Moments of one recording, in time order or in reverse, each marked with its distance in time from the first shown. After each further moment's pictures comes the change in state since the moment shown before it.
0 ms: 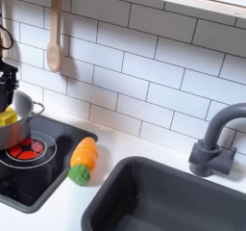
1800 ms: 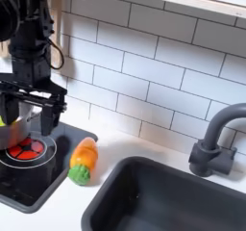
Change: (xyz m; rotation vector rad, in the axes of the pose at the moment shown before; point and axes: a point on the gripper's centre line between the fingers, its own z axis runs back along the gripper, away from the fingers) arm -0.033 -0.083 -0.001 -0.005 0.014 -0.140
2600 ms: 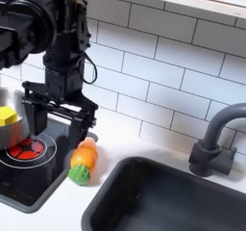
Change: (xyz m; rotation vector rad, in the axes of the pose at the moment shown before) arm -0.002 -0.037 -0.004 0.031 0.014 -0.086
